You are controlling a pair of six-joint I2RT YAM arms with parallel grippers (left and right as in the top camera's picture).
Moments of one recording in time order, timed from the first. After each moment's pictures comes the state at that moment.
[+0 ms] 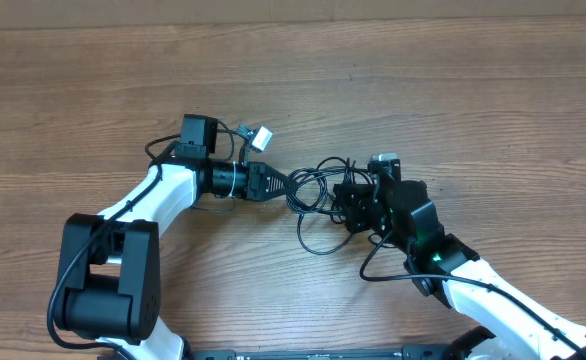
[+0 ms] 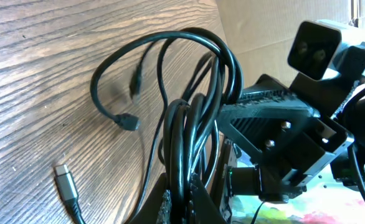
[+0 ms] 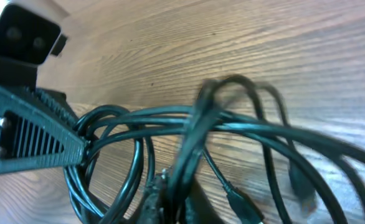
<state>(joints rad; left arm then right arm) -0.15 1.79 0.98 -0.37 1.20 -0.05 0.52 1.26 0.46 0.27 -0.16 0.54</state>
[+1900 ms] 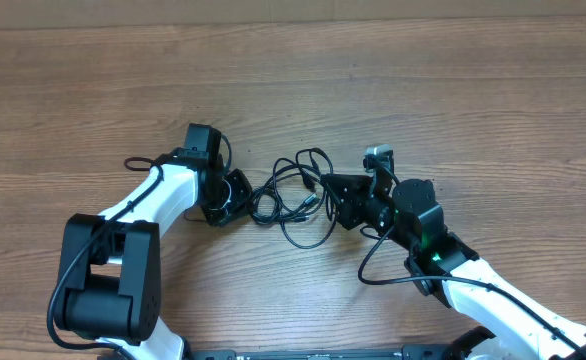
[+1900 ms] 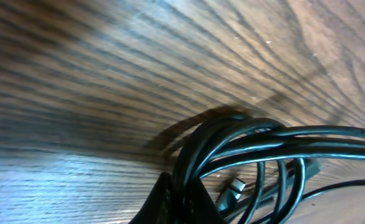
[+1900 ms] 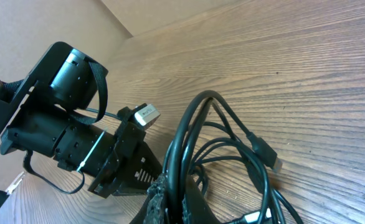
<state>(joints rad) -0.16 1.79 0.98 -0.61 0.42 -0.70 0.52 1.26 0.46 0.47 -0.29 0.54</state>
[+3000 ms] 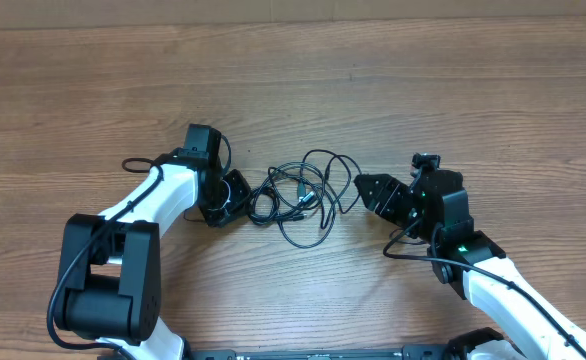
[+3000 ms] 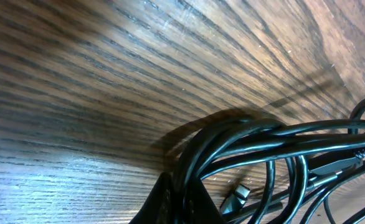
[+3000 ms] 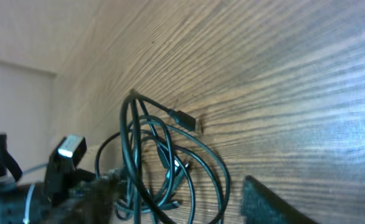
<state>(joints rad) -0.16 1.79 0.98 -0.61 0.39 -0.73 0.30 1.22 0.46 0.13 -0.30 0.86</state>
